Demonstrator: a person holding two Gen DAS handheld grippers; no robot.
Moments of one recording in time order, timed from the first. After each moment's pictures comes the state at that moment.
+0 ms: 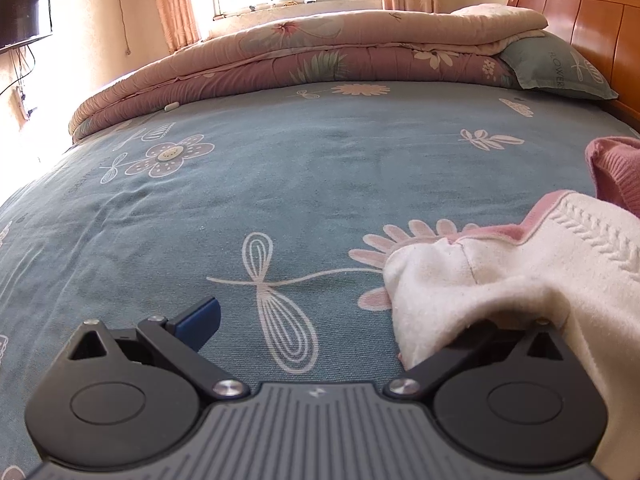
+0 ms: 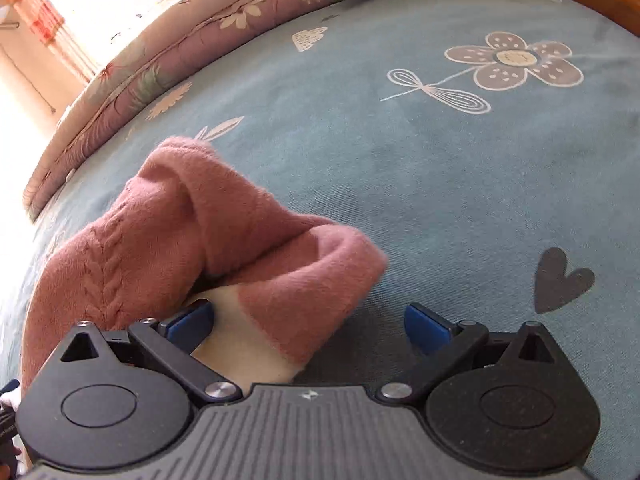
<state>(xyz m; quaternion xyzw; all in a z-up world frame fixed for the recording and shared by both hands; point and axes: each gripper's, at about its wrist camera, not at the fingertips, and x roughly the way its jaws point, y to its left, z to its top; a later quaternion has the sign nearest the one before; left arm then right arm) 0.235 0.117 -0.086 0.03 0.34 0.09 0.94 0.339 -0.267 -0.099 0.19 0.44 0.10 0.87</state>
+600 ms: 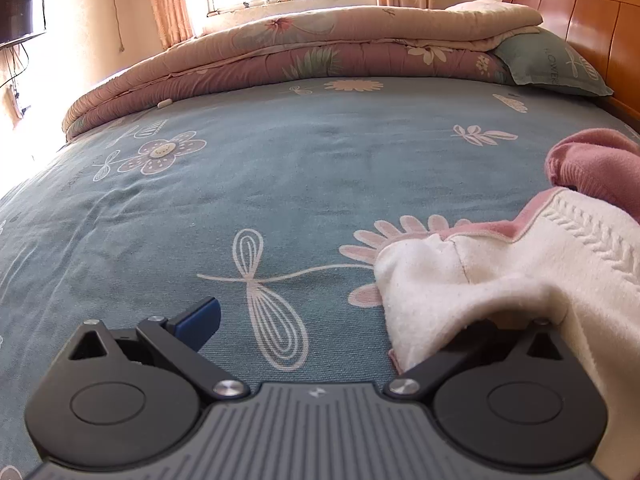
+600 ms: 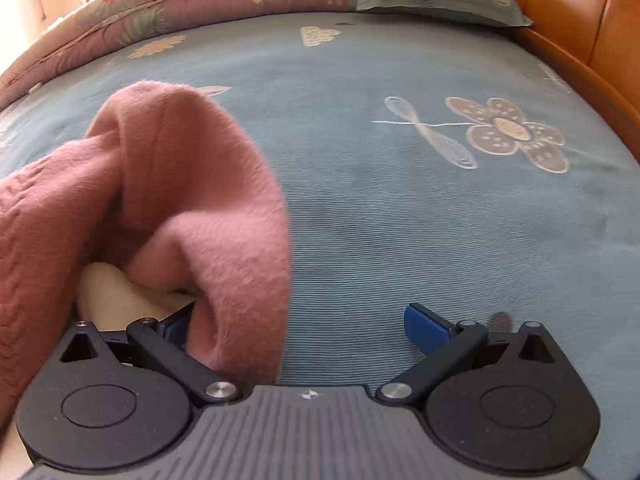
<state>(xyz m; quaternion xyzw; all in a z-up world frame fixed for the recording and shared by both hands) 0.235 0.116 -0.086 0.03 0.35 0.08 0.93 0.342 -0.287 -0.103 0.02 0.45 0.00 0.89</state>
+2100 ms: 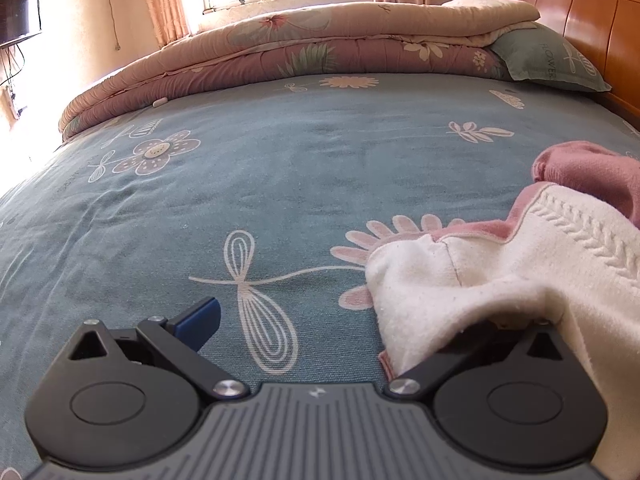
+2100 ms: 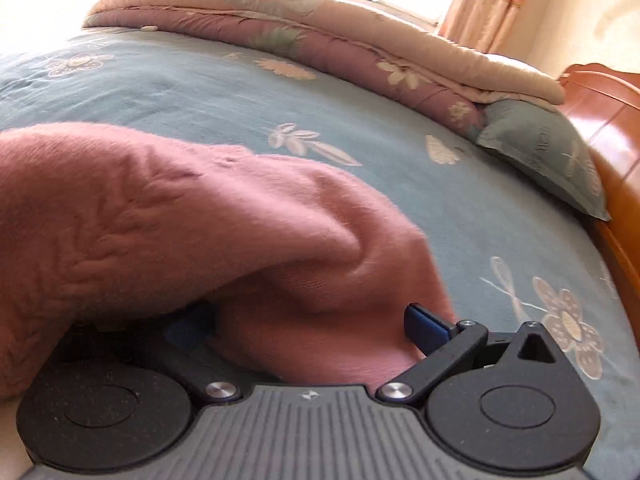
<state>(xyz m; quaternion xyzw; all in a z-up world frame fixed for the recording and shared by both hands) 0.240 0.110 -0.085 0.03 0.35 0.08 0.93 0.352 -0.186 -0.105 -0.19 0.31 0.10 0.93</state>
